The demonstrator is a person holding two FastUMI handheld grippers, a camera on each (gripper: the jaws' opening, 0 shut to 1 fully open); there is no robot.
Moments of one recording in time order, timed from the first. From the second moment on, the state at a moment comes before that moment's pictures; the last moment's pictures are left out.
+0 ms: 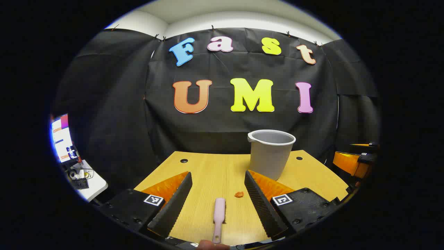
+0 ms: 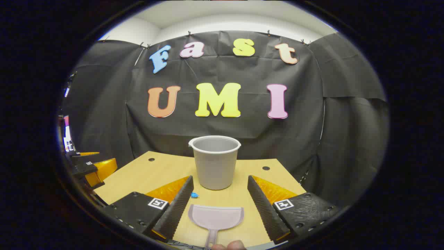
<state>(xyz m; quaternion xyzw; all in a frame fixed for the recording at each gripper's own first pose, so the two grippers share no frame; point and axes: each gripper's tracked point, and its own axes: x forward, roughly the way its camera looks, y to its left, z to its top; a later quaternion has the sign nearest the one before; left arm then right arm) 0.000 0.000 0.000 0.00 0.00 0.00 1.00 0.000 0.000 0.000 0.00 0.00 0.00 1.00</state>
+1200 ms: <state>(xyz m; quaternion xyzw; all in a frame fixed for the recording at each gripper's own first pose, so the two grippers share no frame) 0.009 -0.009 -0.030 0.01 0.03 -0.02 1.00 0.015 0.008 -0.086 -0.01 0.08 0.01 1.00</state>
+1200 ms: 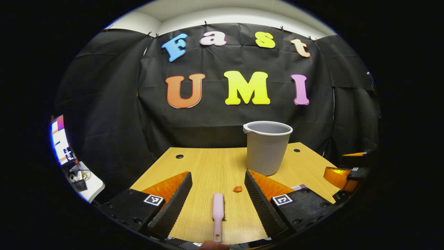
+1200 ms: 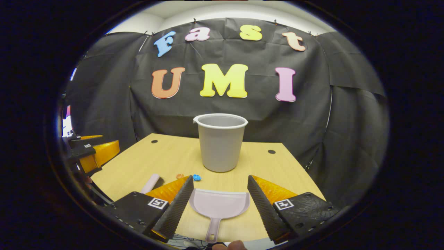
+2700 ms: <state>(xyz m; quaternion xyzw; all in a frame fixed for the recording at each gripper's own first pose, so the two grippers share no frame) -0.001 0.016 -0.075 0.01 0.08 0.03 1.00 0.047 0.005 -0.285 0.03 0.32 -0.01 0.95</state>
